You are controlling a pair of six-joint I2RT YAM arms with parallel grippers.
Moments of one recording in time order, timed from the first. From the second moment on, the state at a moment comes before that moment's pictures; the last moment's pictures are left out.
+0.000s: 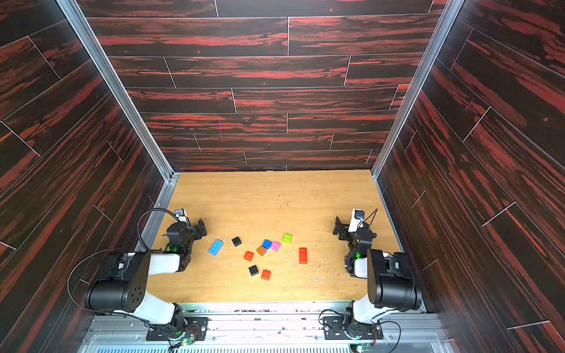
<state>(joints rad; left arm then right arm) 0.01 1.55 0.40 0.74 -0.24 -0.09 -0.09 1.55 0.30 1.03 -0.10 0.05</state>
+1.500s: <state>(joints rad) -0.20 1.43 0.95 -0.56 -0.03 -0.06 0.64 1.68 1.15 -0.22 -0.34 0.07</state>
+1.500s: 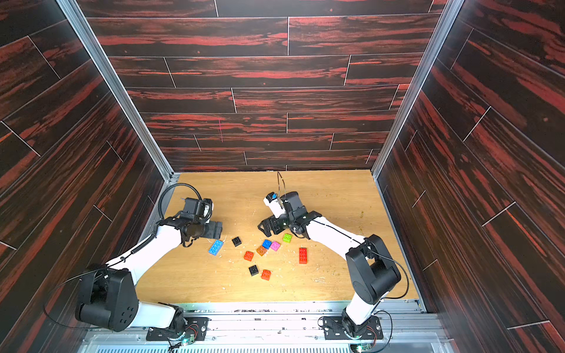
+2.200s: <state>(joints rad) -0.25 1.67 1.01 -0.77 -0.03 -0.08 0.68 1.67 1.20 -0.34 -0.30 0.05</state>
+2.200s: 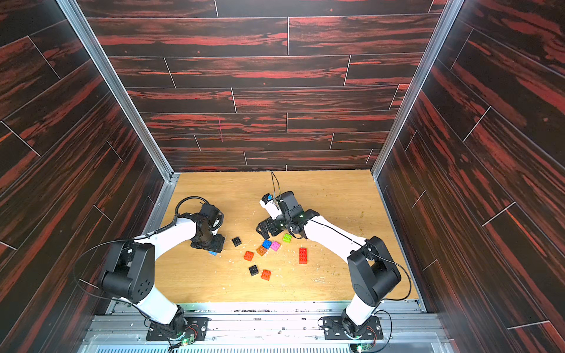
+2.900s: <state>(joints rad) -0.25 1.77 1.06 -0.82 -0.01 -0.07 0.68 1.67 1.20 -0.37 -0.27 0.04</state>
